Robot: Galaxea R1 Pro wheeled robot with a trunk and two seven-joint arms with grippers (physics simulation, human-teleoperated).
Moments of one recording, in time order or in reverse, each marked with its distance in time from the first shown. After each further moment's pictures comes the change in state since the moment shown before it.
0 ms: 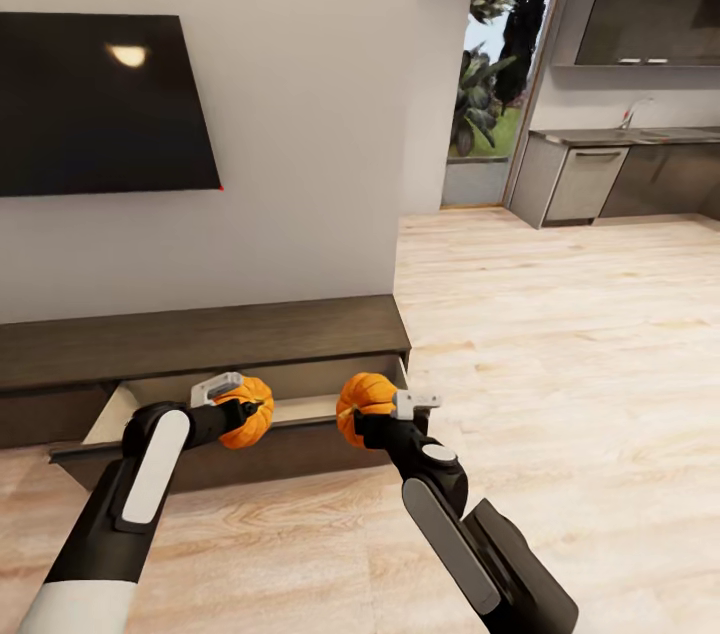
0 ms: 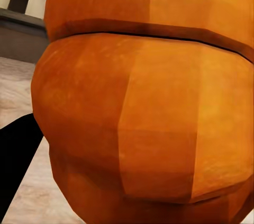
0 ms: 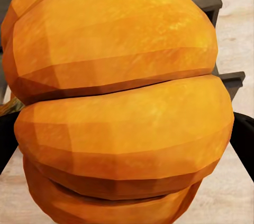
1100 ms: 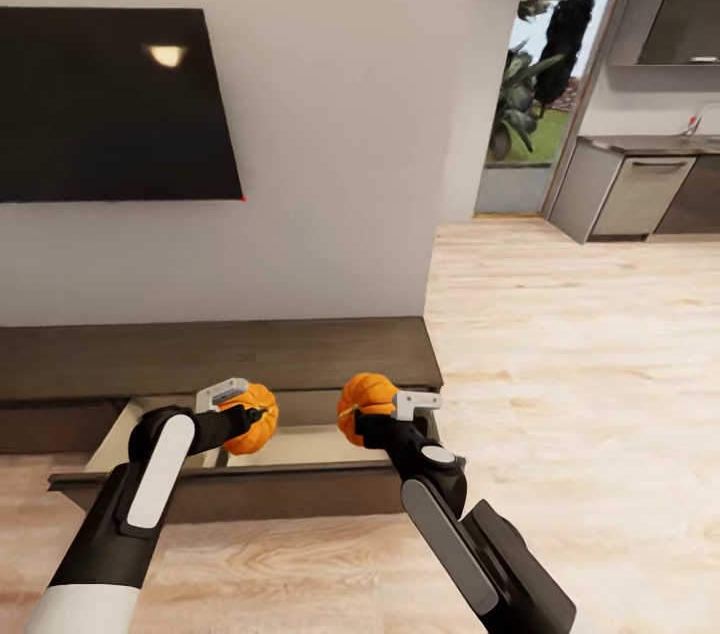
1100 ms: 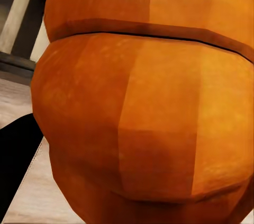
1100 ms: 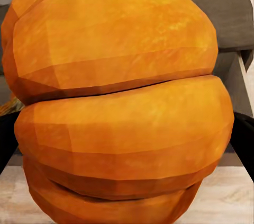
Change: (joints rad) left arm 0.010 -0.007 -0.014 0.015 0.004 0.000 0.002; right arm 0.000 0.002 0.002 0.017 0.000 -0.027 -0.003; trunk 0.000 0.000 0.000
